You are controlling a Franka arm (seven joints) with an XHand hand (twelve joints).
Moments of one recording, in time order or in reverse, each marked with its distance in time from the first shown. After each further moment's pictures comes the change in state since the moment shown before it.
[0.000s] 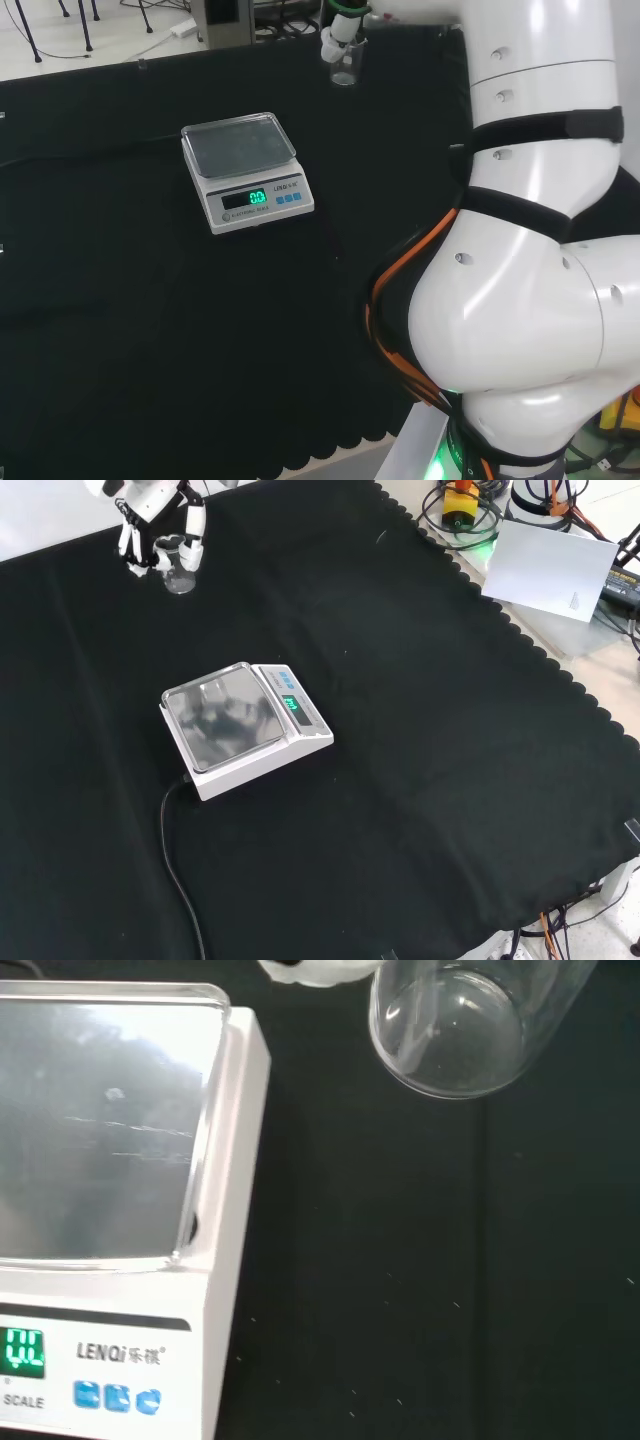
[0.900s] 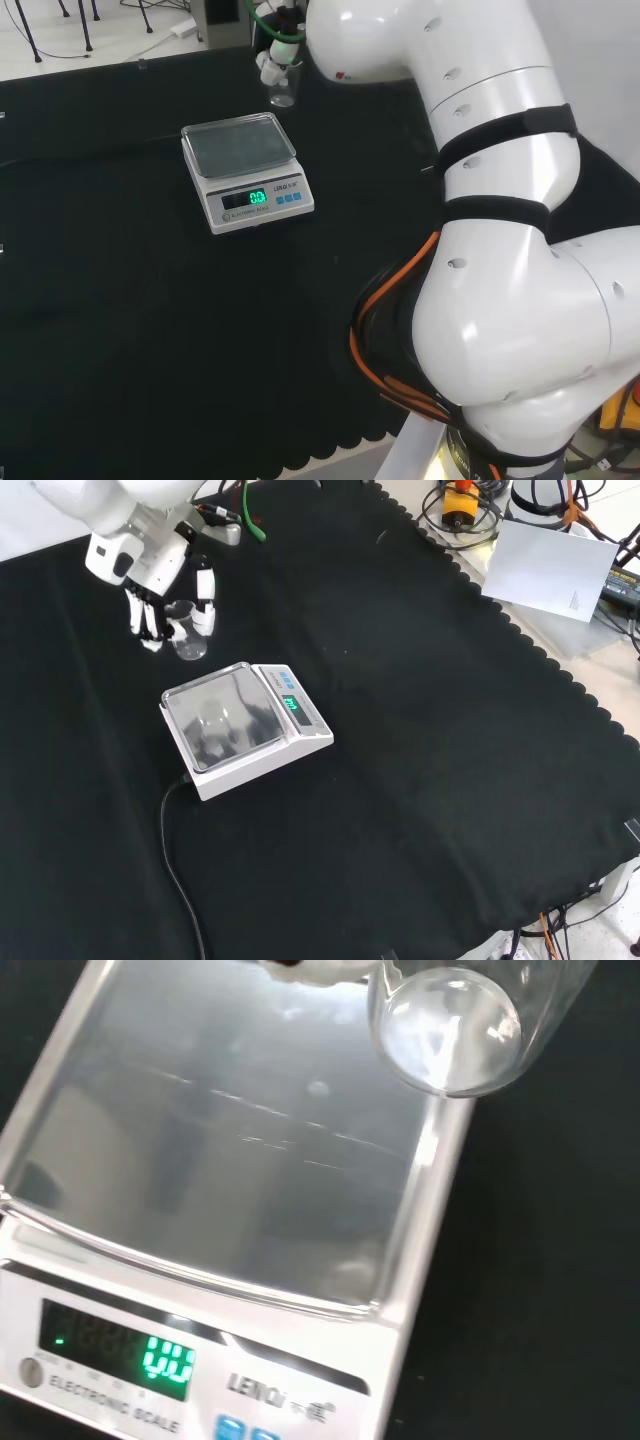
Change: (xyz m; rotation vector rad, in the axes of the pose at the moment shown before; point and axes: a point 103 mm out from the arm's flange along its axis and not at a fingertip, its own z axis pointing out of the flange) arm 0.089 0.060 0.020 0.053 -0.075 -0.217
